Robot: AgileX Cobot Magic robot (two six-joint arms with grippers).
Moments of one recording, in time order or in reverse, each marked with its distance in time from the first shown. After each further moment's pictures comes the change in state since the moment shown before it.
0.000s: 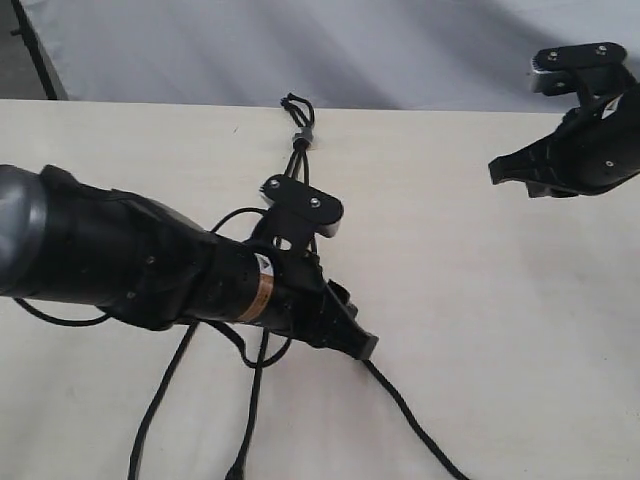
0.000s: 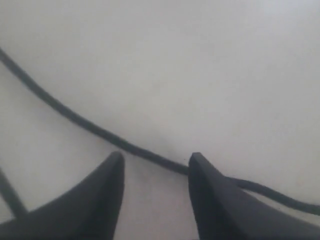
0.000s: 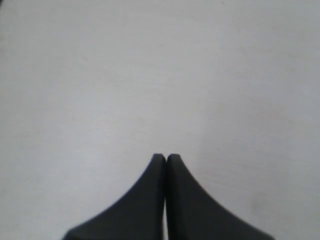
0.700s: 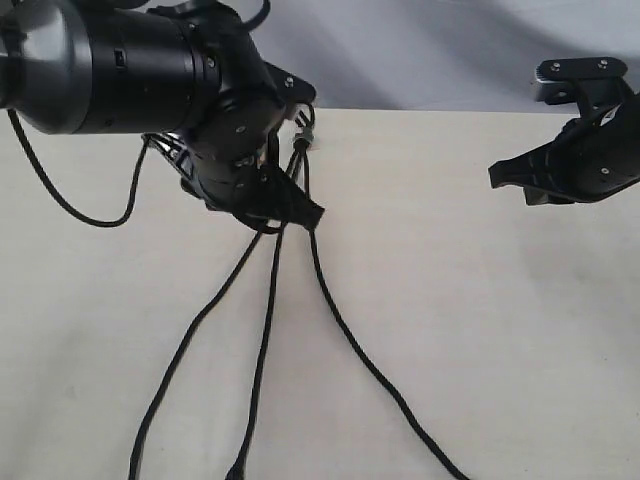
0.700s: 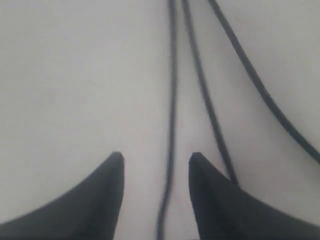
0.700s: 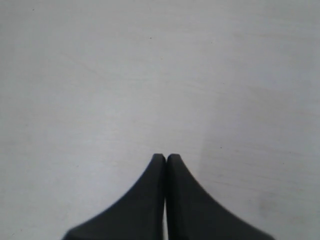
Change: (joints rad) left arm 0.048 0.053 -0.486 -0.923 0.962 1.004; right arm -0.037 0.046 0.000 0.070 -0.023 -0.046
